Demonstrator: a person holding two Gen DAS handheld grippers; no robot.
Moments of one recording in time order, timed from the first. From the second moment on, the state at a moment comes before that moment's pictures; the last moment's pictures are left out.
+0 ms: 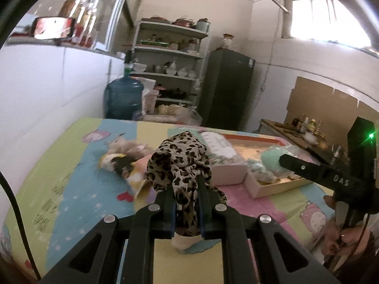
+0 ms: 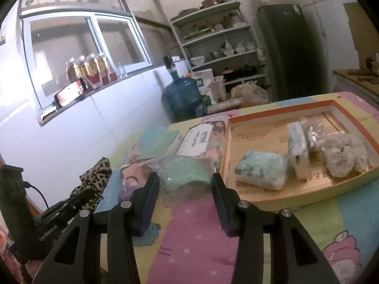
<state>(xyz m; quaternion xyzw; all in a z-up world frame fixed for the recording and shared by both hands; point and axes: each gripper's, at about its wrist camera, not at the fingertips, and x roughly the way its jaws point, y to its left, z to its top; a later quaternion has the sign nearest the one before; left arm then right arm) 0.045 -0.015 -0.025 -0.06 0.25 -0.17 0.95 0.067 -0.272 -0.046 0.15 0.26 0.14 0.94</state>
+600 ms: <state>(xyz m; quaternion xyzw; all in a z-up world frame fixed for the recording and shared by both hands) 0.074 -0.118 -0.001 -0.04 0.24 -0.28 0.93 0.040 -0.372 -0.047 0.20 0.23 0.05 0.95</state>
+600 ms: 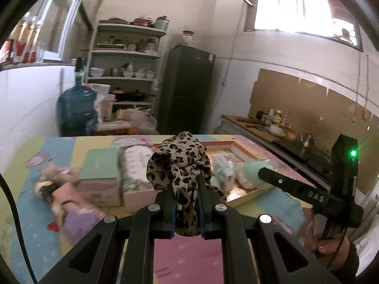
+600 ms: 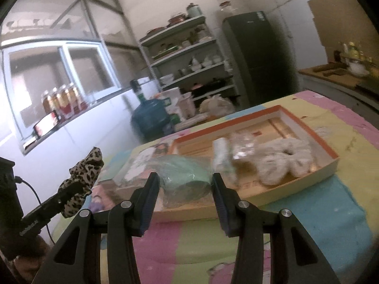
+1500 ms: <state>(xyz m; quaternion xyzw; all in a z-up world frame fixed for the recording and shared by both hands) 0.188 -0.243 -0.010 -0.04 0.31 -0.29 0.90 0.118 -0.478 -0.021 0.13 0.23 -0.01 0.96</state>
